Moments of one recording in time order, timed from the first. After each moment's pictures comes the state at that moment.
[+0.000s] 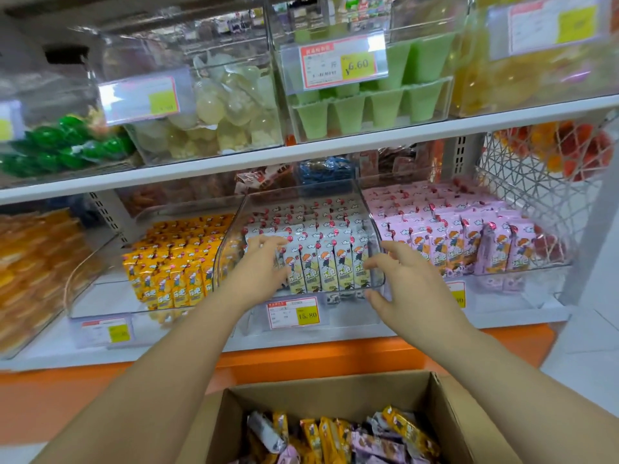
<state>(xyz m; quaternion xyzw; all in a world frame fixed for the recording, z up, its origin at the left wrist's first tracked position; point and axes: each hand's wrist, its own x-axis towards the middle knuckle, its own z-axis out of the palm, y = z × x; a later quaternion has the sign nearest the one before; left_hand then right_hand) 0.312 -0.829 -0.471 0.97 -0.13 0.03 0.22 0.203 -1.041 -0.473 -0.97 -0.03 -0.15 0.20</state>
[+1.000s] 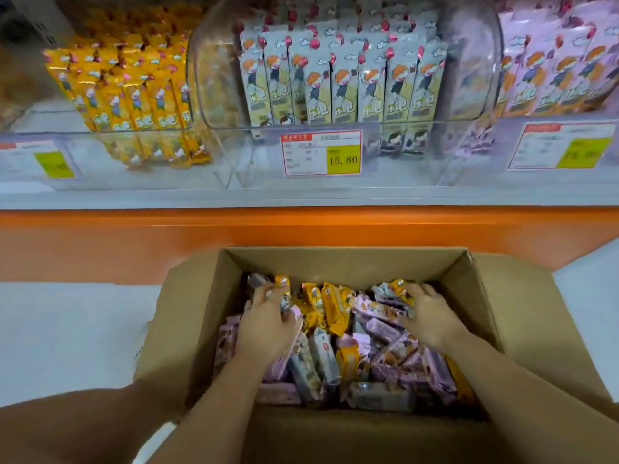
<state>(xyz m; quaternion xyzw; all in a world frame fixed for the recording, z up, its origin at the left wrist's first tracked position) 0.184 -0.774 -0.739 0.97 0.02 -0.15 0.19 0.179 -1.045 -0.742 -0.93 0.10 0.27 0.21</state>
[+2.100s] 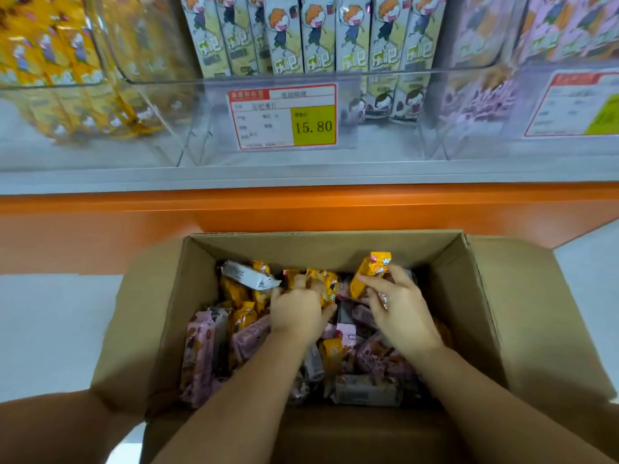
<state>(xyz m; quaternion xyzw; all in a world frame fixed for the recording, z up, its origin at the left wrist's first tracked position) 0.198 -0.852 -0.777 0.97 -0.08 -0.23 0.03 0.162 -1.015 -0.756 -0.94 0.03 0.02 0.35</state>
